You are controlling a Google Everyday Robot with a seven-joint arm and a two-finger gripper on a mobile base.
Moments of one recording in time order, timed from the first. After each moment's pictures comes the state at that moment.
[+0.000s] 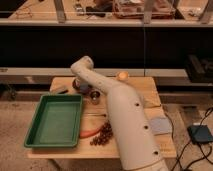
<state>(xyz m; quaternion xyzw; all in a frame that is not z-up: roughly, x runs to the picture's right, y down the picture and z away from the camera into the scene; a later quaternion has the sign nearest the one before) -0.148 -0.052 1.013 -0.04 -0.17 -0.75 0.64</state>
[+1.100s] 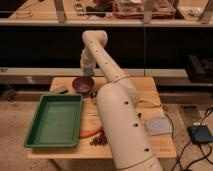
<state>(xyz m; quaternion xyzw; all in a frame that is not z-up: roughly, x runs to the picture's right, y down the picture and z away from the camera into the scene) -0.112 -0.145 0.924 0.00 -0.29 -0.77 0.57</state>
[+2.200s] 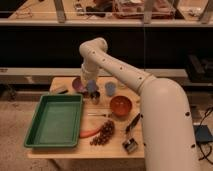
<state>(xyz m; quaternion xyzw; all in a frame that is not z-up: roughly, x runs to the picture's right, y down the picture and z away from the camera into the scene) -0.095 -0.039 0.835 -0.04 -0.30 -0.82 0.48</state>
